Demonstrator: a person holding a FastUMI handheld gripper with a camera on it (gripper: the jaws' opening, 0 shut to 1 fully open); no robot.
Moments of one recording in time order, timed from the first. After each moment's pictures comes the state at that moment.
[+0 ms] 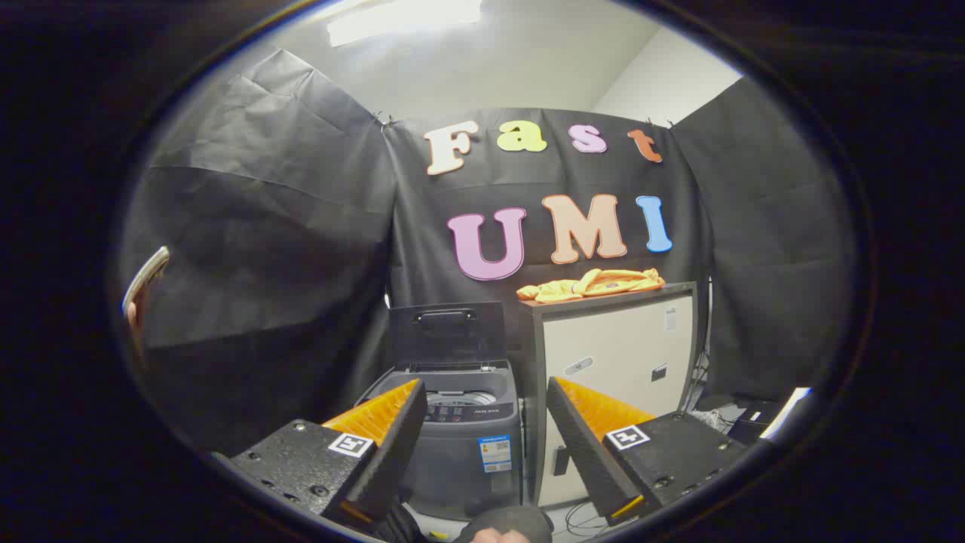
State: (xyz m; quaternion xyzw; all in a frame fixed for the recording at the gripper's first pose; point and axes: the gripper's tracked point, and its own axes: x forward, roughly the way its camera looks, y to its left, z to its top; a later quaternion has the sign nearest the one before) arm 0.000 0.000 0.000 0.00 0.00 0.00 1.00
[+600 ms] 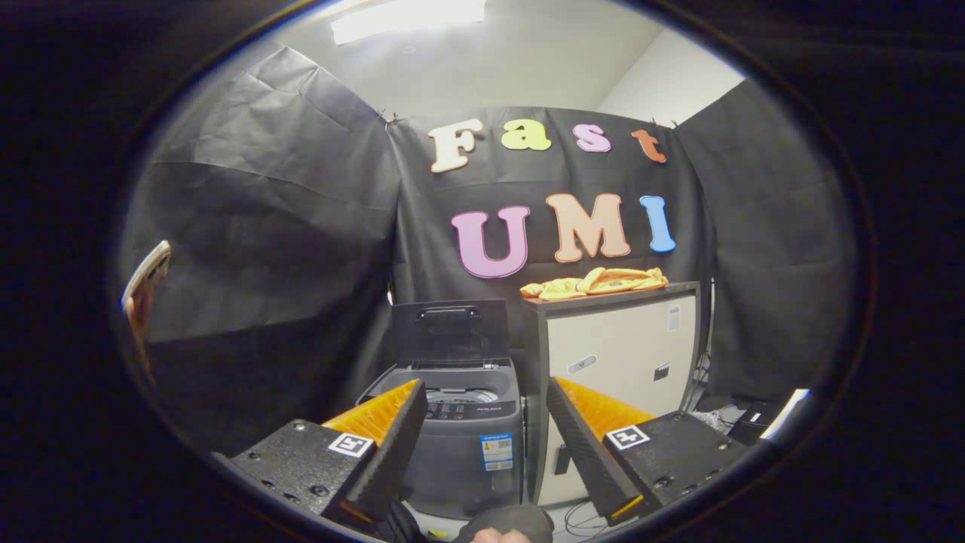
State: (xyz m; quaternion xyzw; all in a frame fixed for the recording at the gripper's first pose) arm -0.001 0.005 -0.004 -0.01 0.00 0.00 1.00
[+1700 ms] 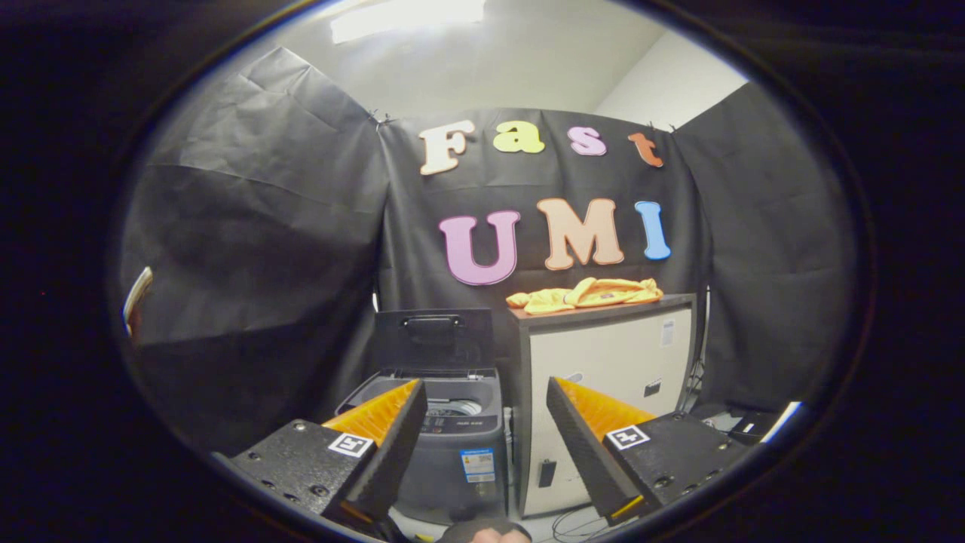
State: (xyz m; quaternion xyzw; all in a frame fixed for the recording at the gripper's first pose) arm 0.042 -0.032 0.016 -0.01 0.00 -0.01 1.00
